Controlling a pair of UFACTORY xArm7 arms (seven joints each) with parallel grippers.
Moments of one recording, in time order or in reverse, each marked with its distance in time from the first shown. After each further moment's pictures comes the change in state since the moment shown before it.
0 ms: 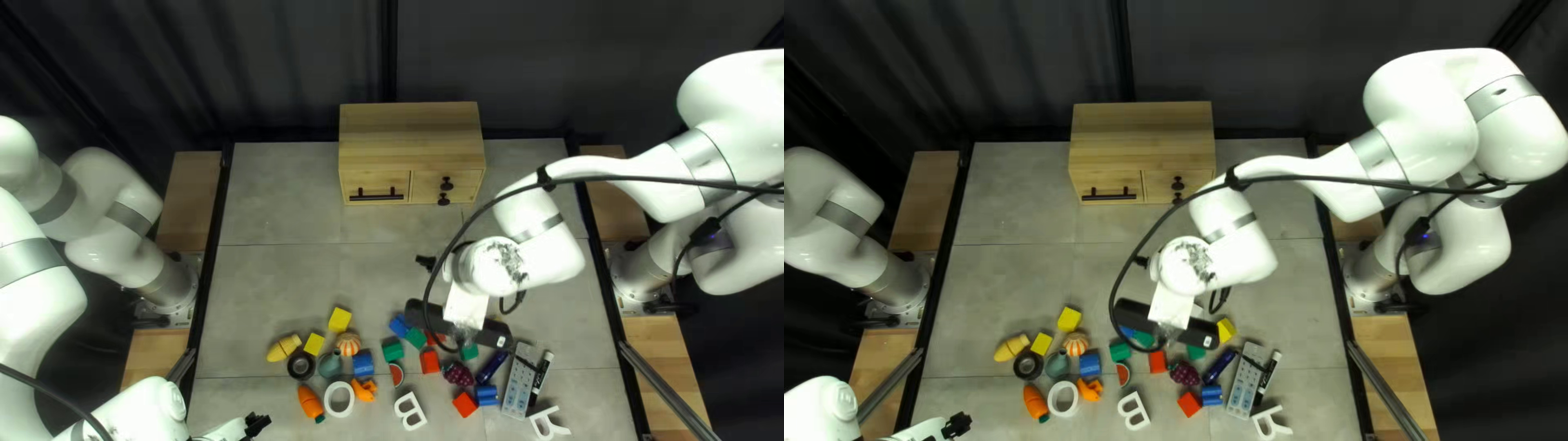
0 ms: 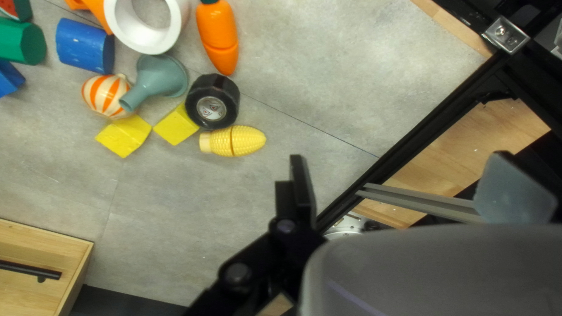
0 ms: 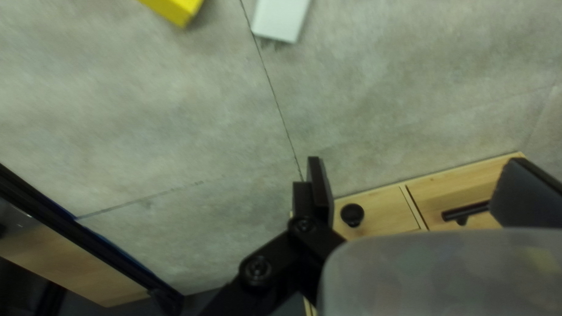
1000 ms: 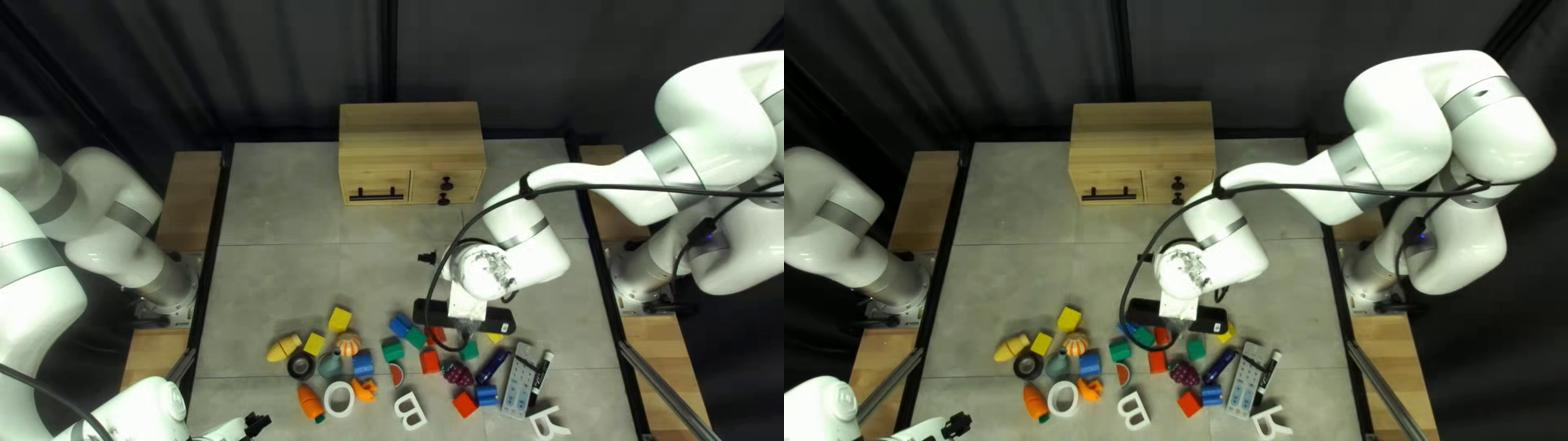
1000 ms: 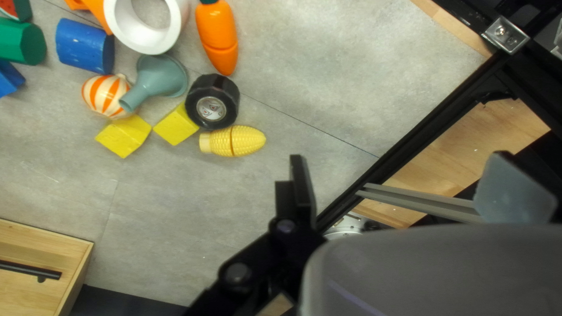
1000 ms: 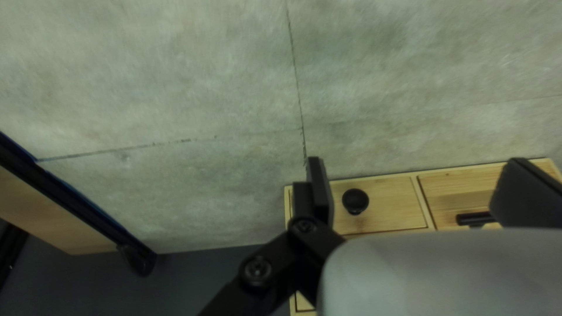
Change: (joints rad) left arm 0.000 0.000 0.000 0.000 0.000 0.000 0.000; right arm -0.024 0.067 -0.031 -0.070 -0.167 0.024 -0.098
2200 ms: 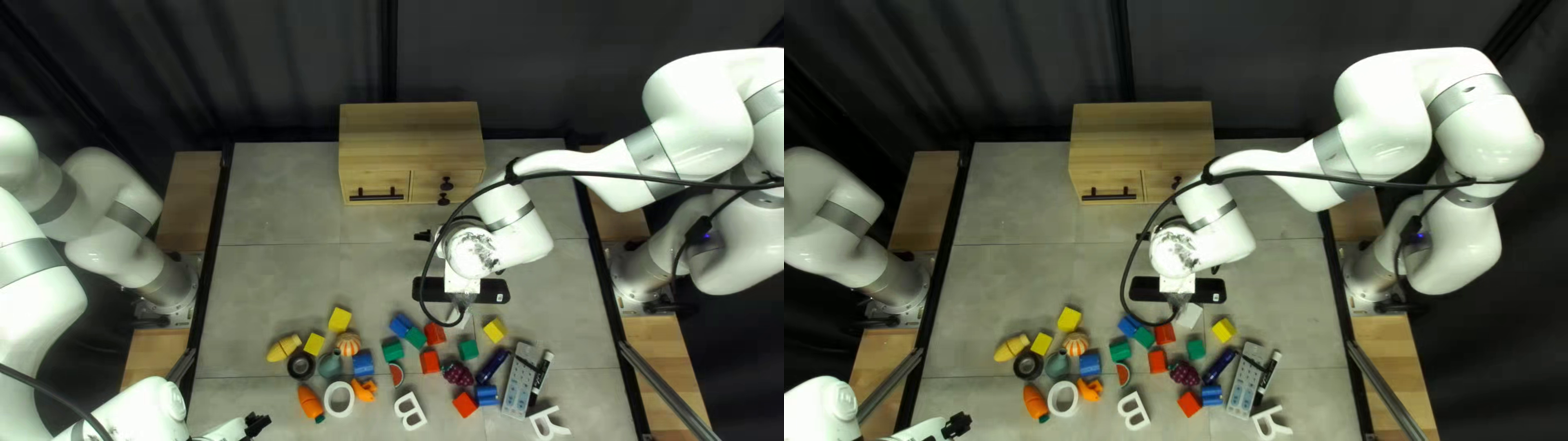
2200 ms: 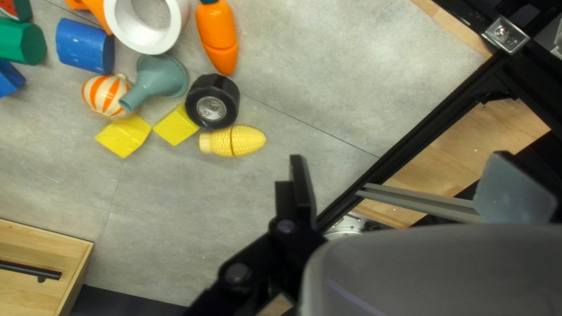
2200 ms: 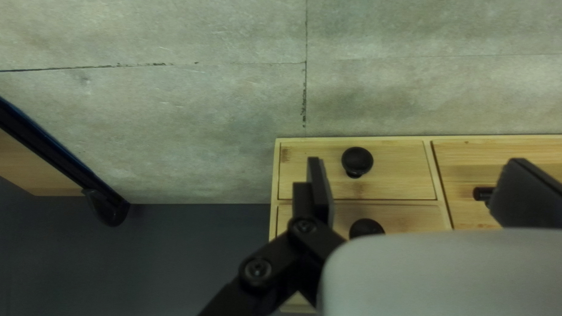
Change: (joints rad) left arm 0.000 0.000 0.000 0.000 0.000 0.000 0.000; right arm -0.026 -0.002 -0.027 -0.011 -0.073 -0.005 -0.065
